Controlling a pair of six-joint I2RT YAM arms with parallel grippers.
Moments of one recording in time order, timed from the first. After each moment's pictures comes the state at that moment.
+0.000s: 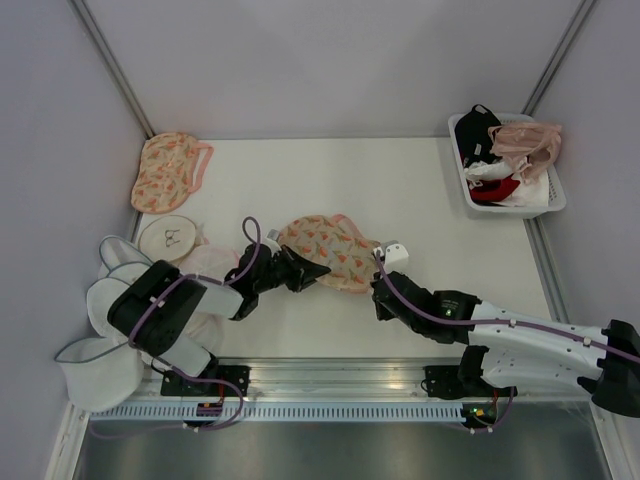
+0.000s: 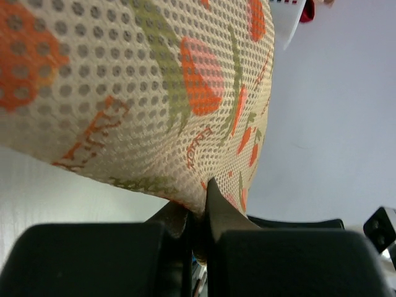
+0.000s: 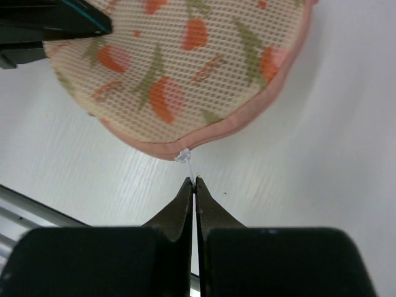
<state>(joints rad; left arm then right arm) -0.59 1.55 0.35 0.83 0.36 -1.45 1.12 0.99 0.65 -0.44 0.45 0.61</state>
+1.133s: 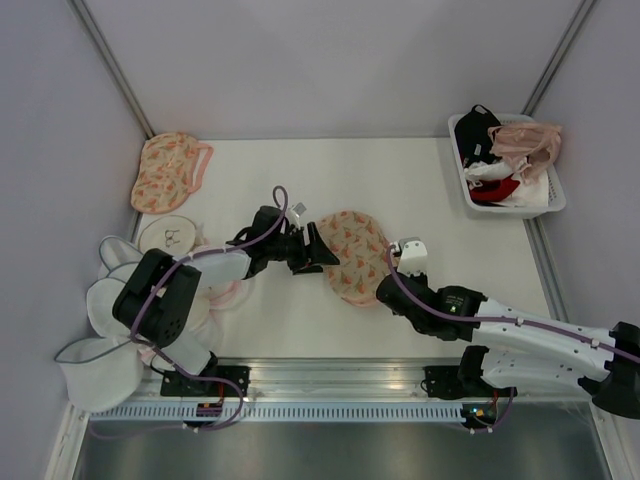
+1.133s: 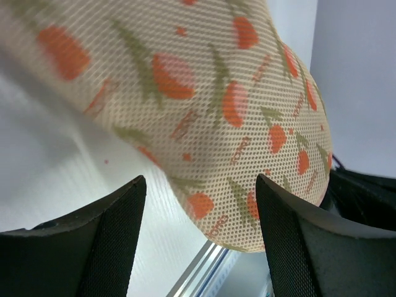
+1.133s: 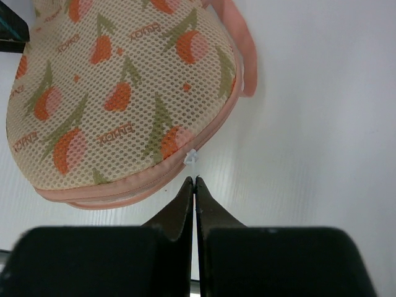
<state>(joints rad) -0.51 1.65 0.79 0.19 0.66 -0.77 1.12 0.98 0.74 -0.73 0.69 0.75</state>
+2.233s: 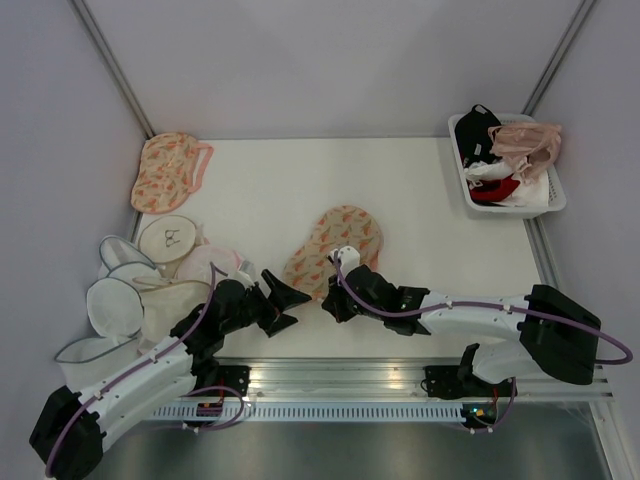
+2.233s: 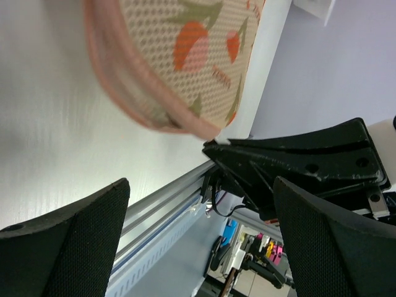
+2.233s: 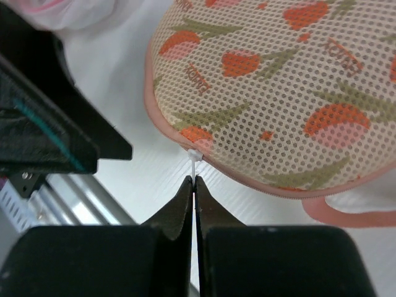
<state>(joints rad) -0.68 0.64 0.15 0.01 0.25 -1.40 1.11 1.35 0.63 0.12 0.08 0.56</state>
